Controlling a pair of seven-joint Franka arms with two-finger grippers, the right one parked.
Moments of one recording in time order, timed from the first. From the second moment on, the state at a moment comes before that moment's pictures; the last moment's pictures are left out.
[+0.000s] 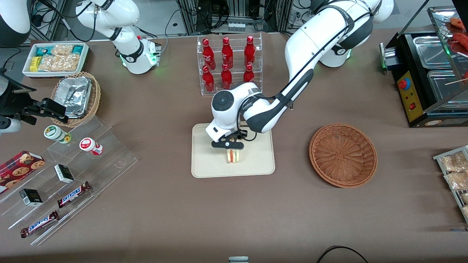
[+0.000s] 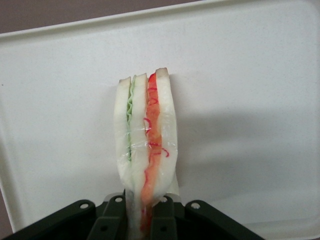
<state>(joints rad) -0.51 0.86 -0.47 -1.34 0.43 2.08 -0.96</state>
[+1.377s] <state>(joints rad) -0.50 0.78 -0.41 -1.29 0.43 2.05 -1.12</state>
